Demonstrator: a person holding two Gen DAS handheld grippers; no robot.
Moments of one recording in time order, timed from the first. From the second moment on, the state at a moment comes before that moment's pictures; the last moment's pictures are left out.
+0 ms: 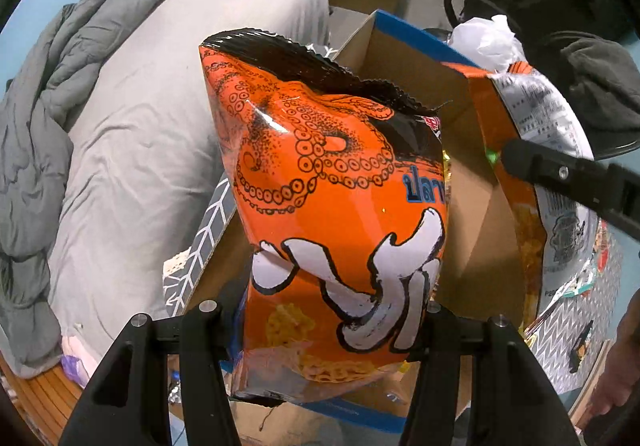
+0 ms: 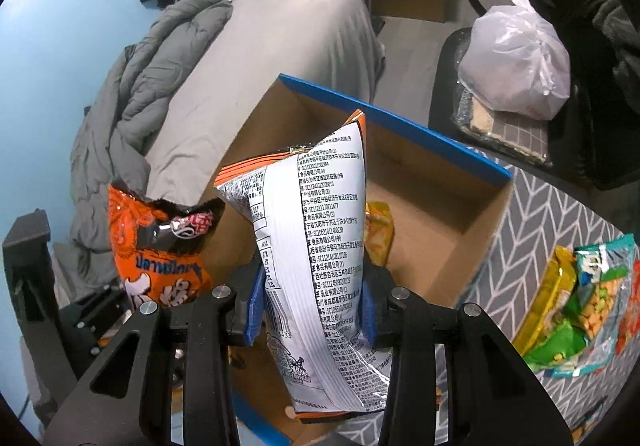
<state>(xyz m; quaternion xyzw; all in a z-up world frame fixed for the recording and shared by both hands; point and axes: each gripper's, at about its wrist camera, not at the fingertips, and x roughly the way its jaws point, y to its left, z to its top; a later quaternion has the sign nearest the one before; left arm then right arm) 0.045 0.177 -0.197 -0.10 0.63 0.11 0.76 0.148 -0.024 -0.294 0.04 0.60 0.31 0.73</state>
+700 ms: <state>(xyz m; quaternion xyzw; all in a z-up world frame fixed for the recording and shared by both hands) 0.041 0.172 -0.170 -0.10 0.62 0.12 0.77 0.157 -0.032 -0.283 0.05 0.60 0.27 0.75</state>
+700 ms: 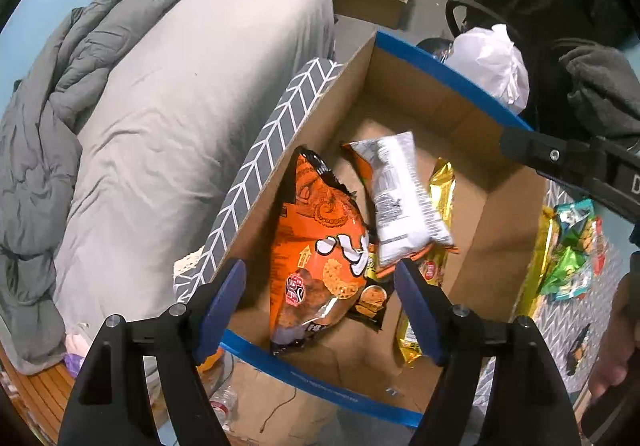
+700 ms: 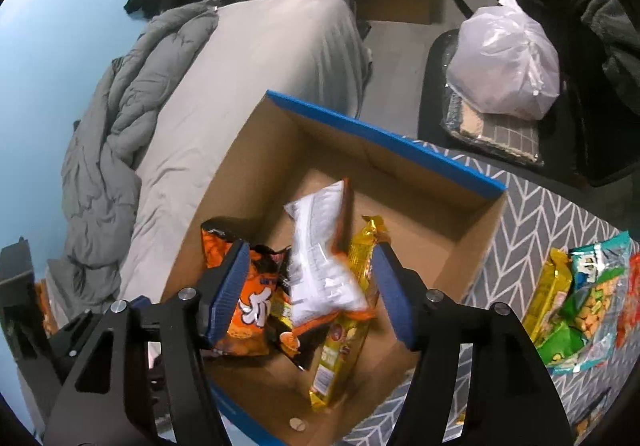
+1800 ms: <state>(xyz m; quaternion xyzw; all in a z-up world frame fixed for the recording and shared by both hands) 0.026 0.035 -0.145 -0.06 0.63 0.01 0.77 0.118 -0.178 -0.258 0.00 0.57 0.22 0.79</state>
